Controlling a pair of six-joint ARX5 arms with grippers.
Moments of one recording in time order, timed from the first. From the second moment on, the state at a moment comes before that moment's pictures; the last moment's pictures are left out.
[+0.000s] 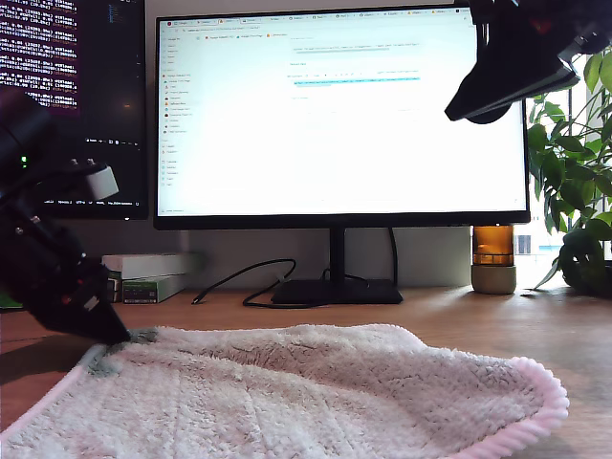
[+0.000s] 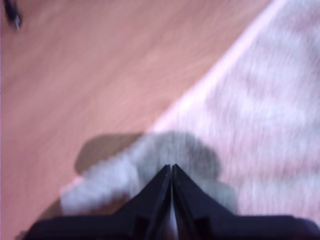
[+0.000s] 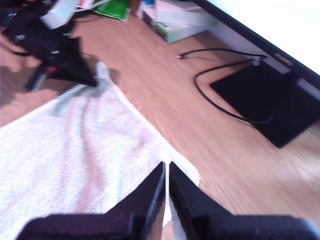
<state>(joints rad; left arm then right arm) -0.26 1.64 0.68 0.17 0.33 0.45 0.44 0.99 0.72 -0.25 -0.33 -0.39</state>
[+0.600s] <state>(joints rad) -0.33 1.38 0.82 -0.16 0.53 0.36 0.45 1.48 0.72 0.01 -0.44 -0.36</state>
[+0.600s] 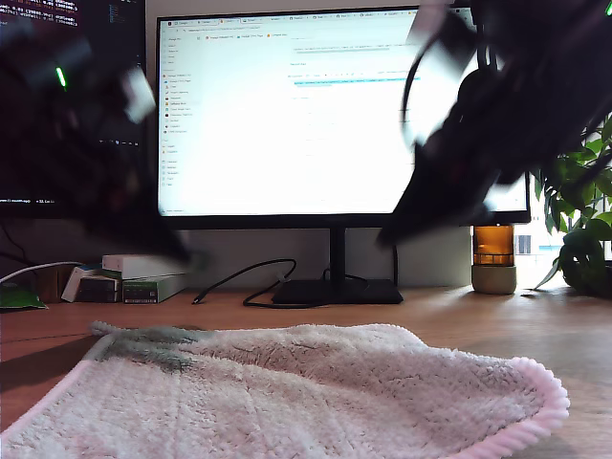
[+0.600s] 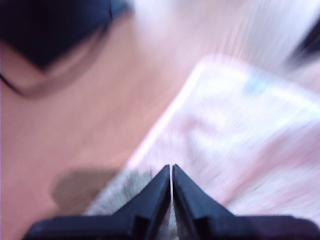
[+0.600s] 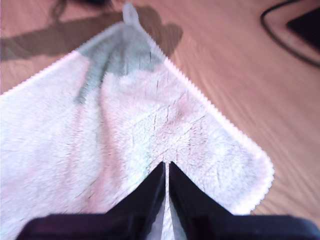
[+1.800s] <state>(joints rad) -0.45 1.16 0.81 -0.33 0.46 0.32 0.33 1.81 0.94 -0.10 -0.43 -0.50</state>
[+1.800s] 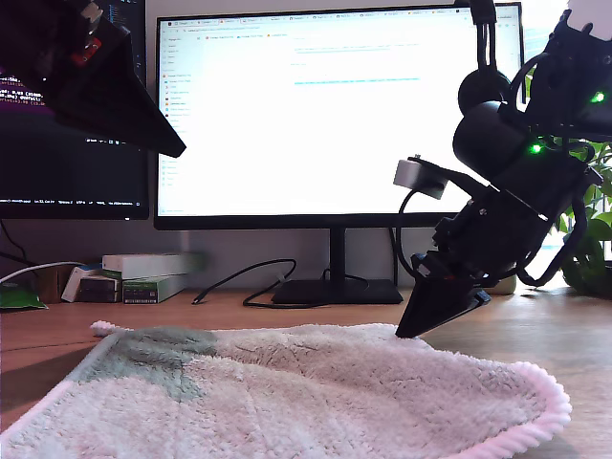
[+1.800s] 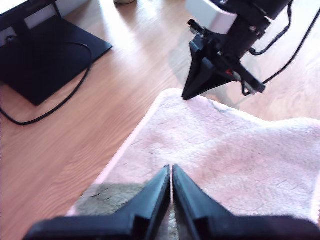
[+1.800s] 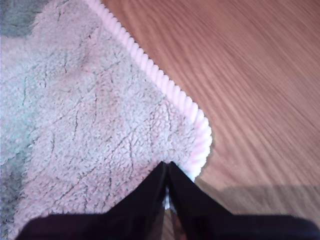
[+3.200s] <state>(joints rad) -0.45 1.16 0.81 -0.27 0.46 0.32 0.34 1.60 0.96 -0.12 -0.26 -0.42</state>
